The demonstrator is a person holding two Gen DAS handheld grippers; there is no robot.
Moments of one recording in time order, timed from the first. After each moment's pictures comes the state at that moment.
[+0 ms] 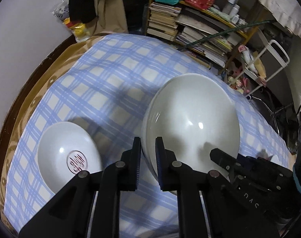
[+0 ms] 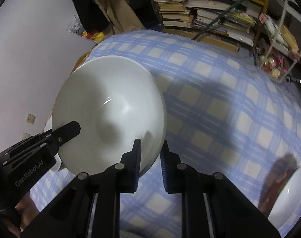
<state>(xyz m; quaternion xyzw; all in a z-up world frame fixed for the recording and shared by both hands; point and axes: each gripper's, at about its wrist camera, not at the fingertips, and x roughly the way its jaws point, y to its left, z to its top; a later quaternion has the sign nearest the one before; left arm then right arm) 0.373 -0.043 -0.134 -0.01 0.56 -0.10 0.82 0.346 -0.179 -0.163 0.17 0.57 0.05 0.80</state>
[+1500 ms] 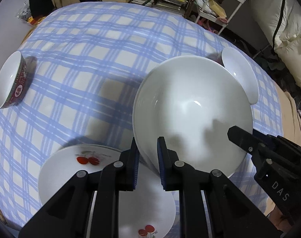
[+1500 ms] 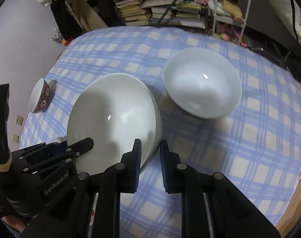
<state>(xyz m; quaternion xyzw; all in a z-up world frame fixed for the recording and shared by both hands) 0.196 -0.147 -0.176 0.07 0.61 -0.19 0.77 0.142 -0.273 -0.161 0.18 0.56 -0.04 0.81</state>
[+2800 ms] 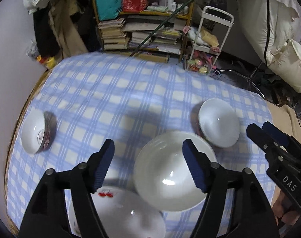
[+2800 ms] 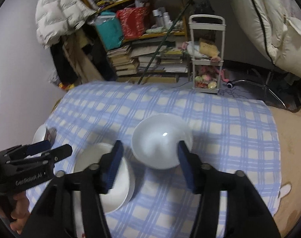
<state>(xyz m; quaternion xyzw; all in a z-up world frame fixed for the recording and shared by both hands) 0.214 -0.185 -0.086 0.11 0.50 -0.19 0.84 0.124 -0.328 -0.093 0.18 0.41 -0.11 0.89</state>
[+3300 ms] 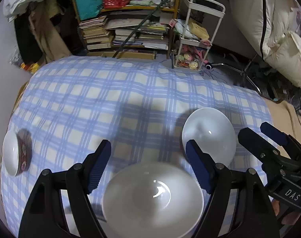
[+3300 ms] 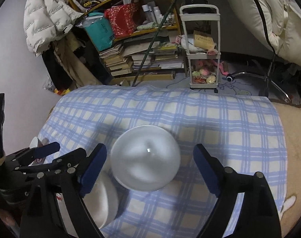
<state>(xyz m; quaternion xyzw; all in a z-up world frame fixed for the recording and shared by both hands) 0.247 -0.244 -0.122 0.12 0.51 -0.23 0.82 0.150 -0.376 -0.121 0.22 0.42 -0.10 0.88</state>
